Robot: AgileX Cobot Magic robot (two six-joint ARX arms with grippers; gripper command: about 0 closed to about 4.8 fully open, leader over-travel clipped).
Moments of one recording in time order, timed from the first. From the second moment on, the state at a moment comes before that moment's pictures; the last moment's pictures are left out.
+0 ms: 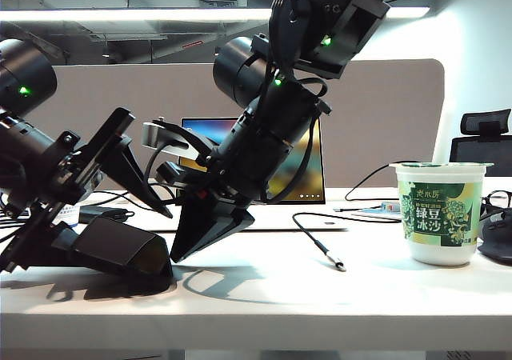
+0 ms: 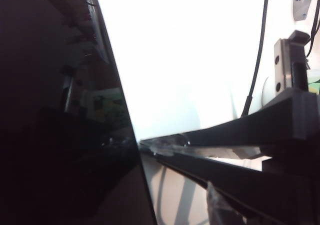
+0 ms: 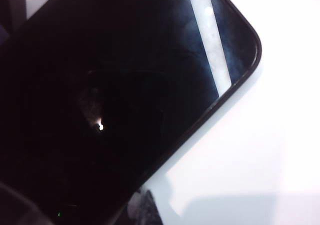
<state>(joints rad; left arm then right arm) -0.27 1.55 0.61 0.09 0.71 -0.67 0.75 2.01 1.31 -0.25 -0.36 -0.16</state>
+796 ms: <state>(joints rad) -0.27 1.56 0.60 0.10 0.67 -0.67 0.75 2.01 1.31 -0.24 -0.36 -0.16</state>
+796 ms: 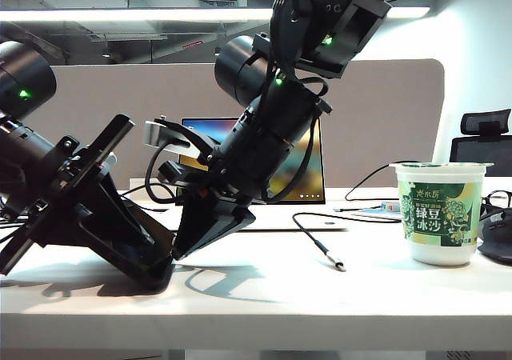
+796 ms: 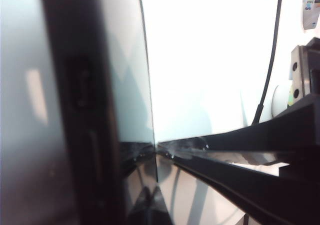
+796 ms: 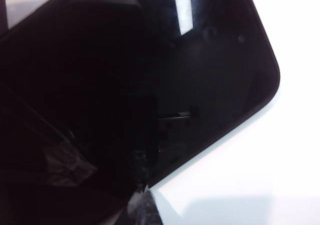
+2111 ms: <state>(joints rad) -0.27 1.08 0.71 0.20 0.82 0.01 0.56 1.31 1.35 -0.64 -0.65 -0.22</state>
